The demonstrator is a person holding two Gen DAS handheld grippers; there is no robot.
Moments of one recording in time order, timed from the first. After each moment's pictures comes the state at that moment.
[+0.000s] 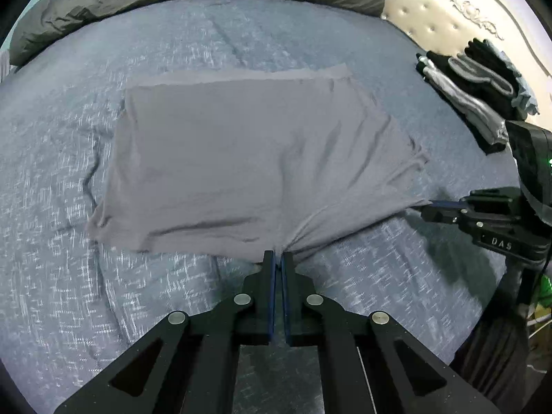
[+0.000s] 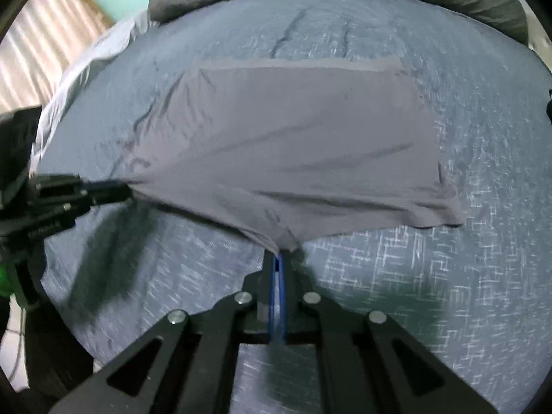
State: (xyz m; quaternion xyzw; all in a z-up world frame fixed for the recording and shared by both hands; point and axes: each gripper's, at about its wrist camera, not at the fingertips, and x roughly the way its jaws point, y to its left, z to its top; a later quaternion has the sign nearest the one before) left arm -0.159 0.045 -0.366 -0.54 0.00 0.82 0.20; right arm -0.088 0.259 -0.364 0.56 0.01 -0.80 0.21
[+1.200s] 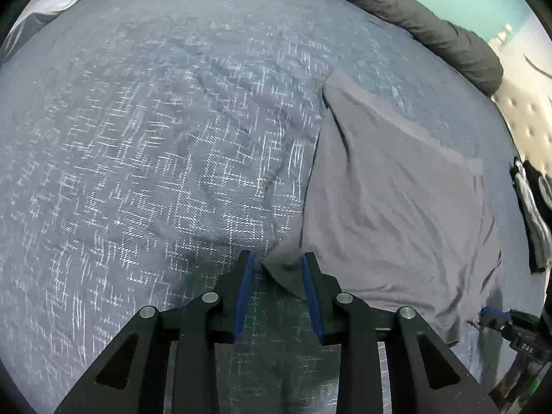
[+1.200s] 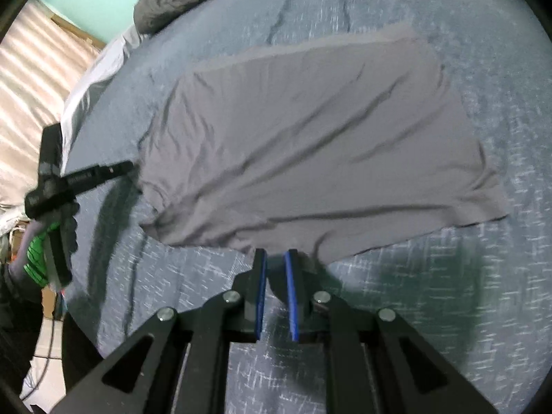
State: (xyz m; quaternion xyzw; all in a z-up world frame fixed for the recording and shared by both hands) left arm -0.215 -0.076 -0.396 -0.55 -0.12 0.82 0.03; right arm -0.114 0.253 -0.387 0.59 -0.07 -0.77 0.23
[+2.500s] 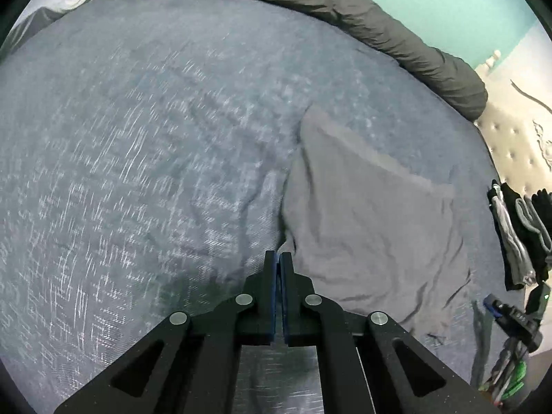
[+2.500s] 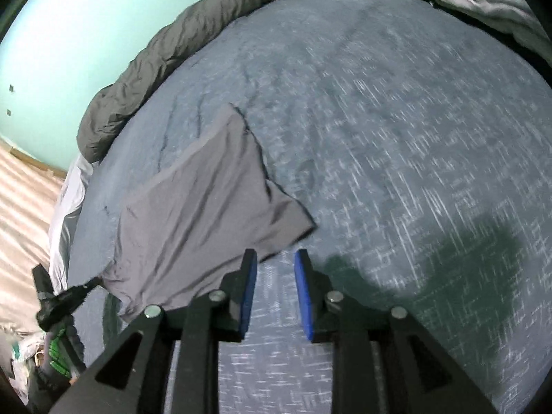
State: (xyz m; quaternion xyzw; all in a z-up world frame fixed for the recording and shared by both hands) left arm -0.210 -0.066 -0.357 -0.51 -0.17 0.84 0.04; right arm -0.113 0.415 -0.374 0.50 -0.26 -0.82 0.07
